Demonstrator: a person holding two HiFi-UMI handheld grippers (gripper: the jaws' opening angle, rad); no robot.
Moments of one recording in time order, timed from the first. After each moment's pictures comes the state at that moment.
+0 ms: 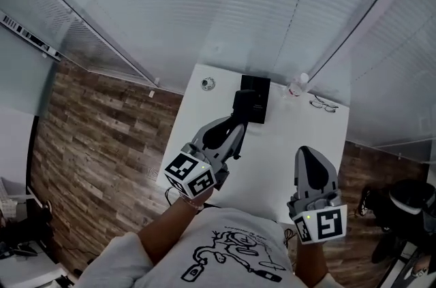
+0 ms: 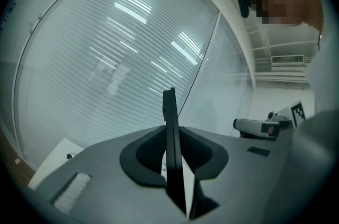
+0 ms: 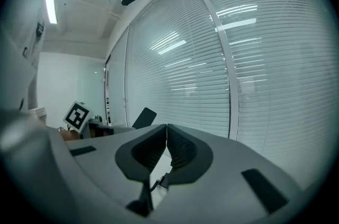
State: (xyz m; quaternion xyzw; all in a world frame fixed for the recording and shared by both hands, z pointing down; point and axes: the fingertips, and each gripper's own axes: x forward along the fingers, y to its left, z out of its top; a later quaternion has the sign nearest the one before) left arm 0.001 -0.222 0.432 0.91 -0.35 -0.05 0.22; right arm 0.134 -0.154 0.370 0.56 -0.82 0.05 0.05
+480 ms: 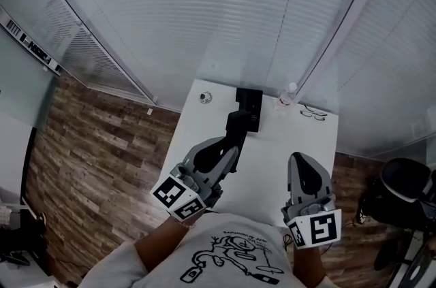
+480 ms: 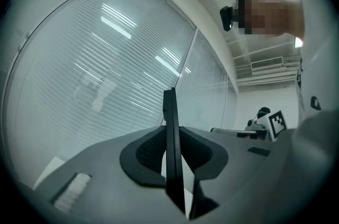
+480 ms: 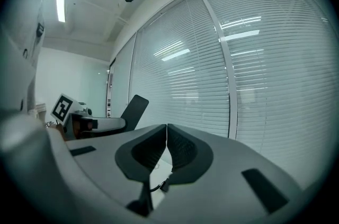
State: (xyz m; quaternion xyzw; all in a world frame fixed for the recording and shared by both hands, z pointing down) left arm -0.005 -0.145 0.354 0.93 -0.30 -0.11 0.15; right arm 0.126 -0.111 0.330 0.56 -0.83 0.01 0.04
